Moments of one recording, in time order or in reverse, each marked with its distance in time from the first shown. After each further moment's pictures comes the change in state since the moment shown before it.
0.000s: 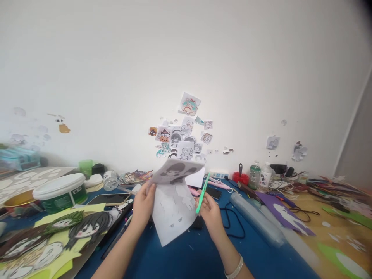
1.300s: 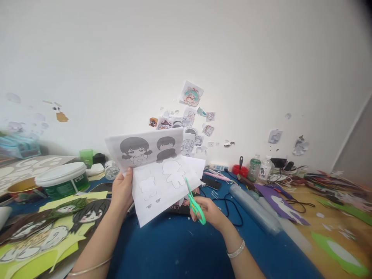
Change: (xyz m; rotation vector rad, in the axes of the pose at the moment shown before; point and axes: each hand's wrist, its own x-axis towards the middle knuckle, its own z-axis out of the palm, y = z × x) left_hand 0.034 -0.025 -0.037 -0.593 0.190 -0.238; right_hand -0.011 -0.020 -0.014 0.015 -0.656 0.216
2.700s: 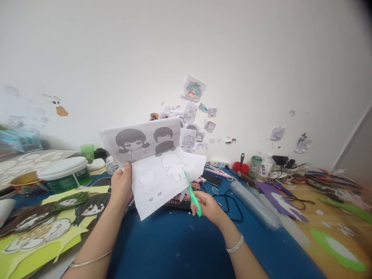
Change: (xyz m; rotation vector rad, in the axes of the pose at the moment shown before) left_hand -0.001 0.002 0.000 0.049 0.072 0.033; right_hand 0.002 -0.002 0.005 -0.094 0.084 0.012
